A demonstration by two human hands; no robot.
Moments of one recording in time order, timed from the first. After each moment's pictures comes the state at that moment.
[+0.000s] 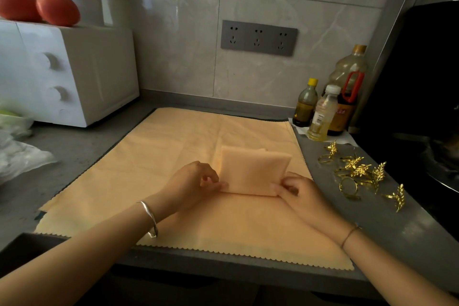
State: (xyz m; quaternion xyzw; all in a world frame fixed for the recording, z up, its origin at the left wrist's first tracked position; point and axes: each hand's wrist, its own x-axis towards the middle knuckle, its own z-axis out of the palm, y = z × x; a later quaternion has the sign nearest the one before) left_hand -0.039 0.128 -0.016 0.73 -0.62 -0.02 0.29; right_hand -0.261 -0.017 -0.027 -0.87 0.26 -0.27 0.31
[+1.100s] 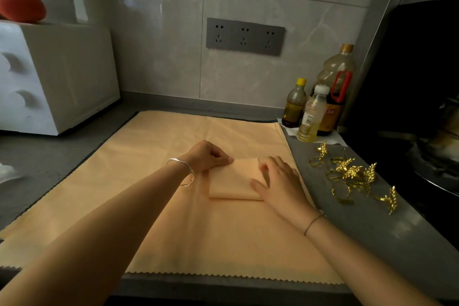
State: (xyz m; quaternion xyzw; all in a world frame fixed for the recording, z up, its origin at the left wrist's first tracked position) left_hand -0.006 0.010 -0.007 0.72 -0.55 -0.24 0.35; right_hand -0.220 -0.025 -0.013 -0.89 0.38 -0.23 0.07
